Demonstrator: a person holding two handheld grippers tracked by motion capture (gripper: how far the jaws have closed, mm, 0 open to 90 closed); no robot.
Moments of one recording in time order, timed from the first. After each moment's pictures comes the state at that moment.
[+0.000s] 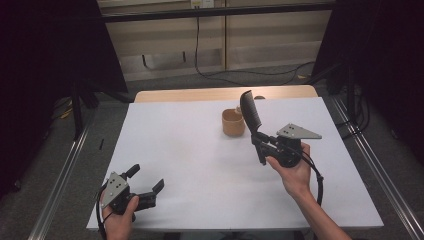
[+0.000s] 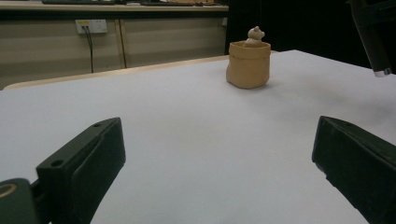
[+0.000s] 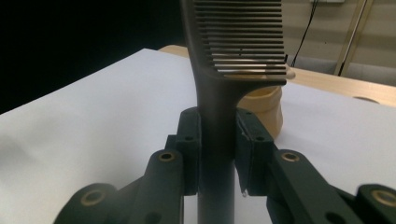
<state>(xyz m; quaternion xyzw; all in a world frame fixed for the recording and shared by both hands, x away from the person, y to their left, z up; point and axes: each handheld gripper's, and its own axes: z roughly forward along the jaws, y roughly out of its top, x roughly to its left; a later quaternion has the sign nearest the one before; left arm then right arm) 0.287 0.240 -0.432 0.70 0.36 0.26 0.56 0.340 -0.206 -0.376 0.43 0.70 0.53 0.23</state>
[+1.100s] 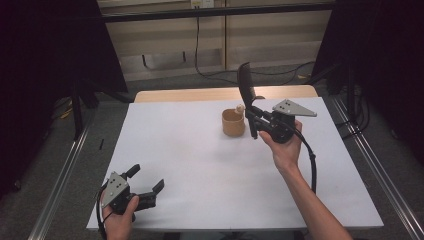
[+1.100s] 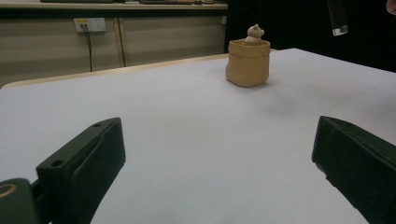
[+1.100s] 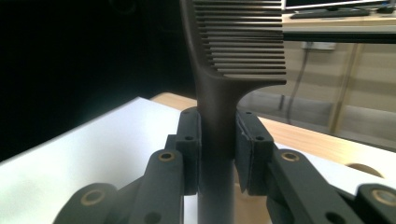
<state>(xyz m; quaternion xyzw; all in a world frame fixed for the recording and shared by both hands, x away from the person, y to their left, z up) 0.288 0.240 -0.432 0.70 0.36 0.26 0.56 0.391 -0.198 -0.348 0.41 0.66 0.58 0.26</state>
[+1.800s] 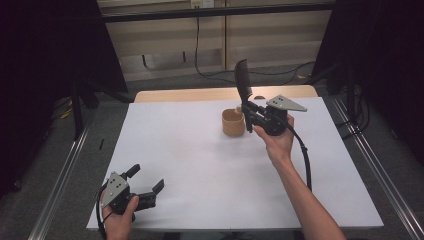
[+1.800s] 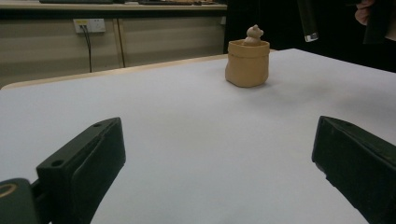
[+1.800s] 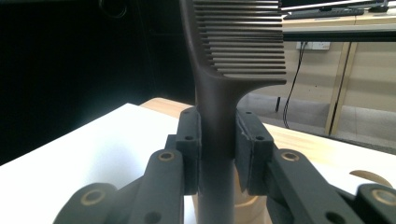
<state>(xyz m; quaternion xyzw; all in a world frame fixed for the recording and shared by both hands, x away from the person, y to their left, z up) 0.288 0.240 -0.432 0.70 0.36 0.26 0.57 0.422 -0.192 -0.365 0.42 0.65 0.58 0.27</state>
